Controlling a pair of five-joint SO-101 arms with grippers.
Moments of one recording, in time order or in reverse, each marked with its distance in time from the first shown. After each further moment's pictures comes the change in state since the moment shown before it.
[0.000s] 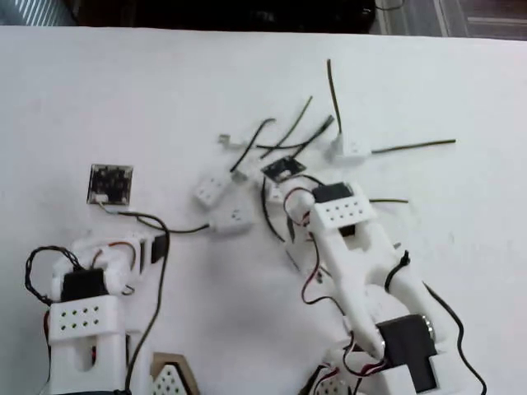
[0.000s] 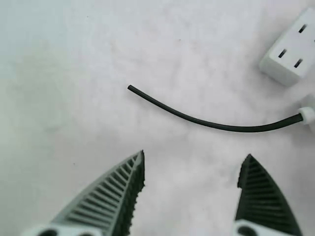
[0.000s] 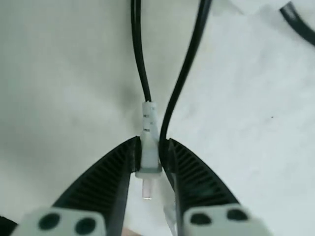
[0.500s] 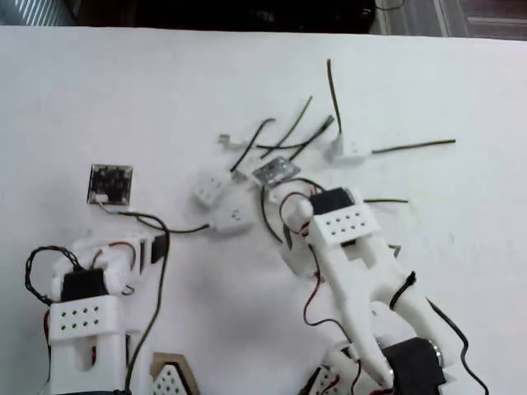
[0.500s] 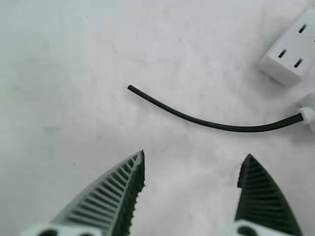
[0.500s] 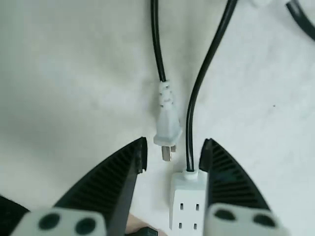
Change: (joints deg) left arm 0.0 0.0 0.0 0.0 0.0; right arm -3.8 -8.4 1.2 5.3 0.0
